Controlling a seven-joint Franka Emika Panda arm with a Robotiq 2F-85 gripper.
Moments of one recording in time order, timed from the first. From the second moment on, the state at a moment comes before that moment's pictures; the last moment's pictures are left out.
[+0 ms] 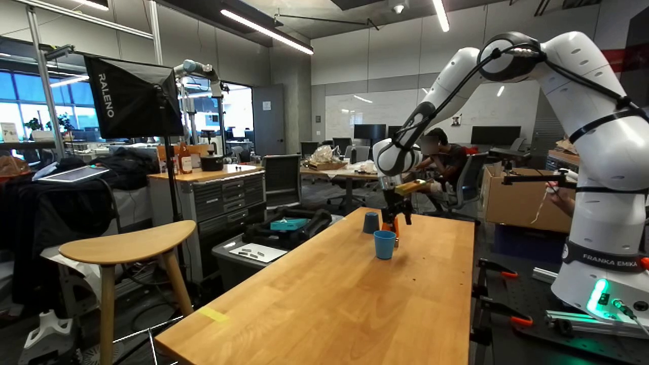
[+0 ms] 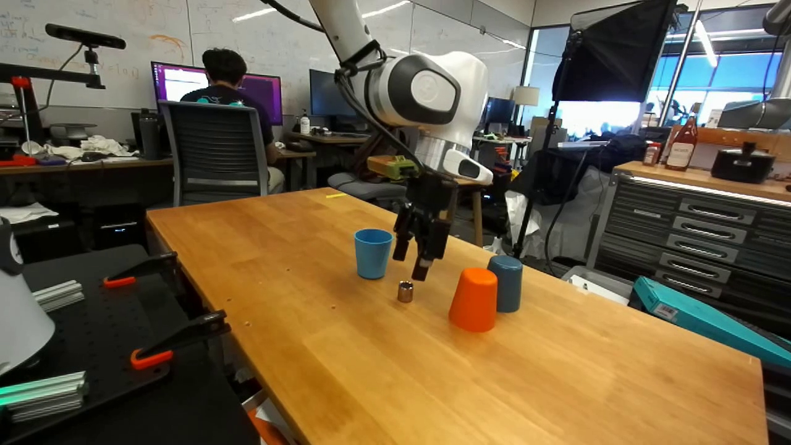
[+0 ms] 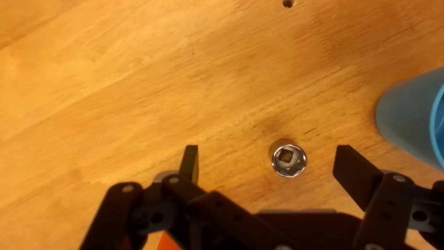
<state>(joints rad) -0.13 0.49 -0.19 -2.03 -0.02 2.26 0.14</state>
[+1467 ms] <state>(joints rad) -0.17 0.59 -0.18 -1.98 0.03 2.40 0.16</state>
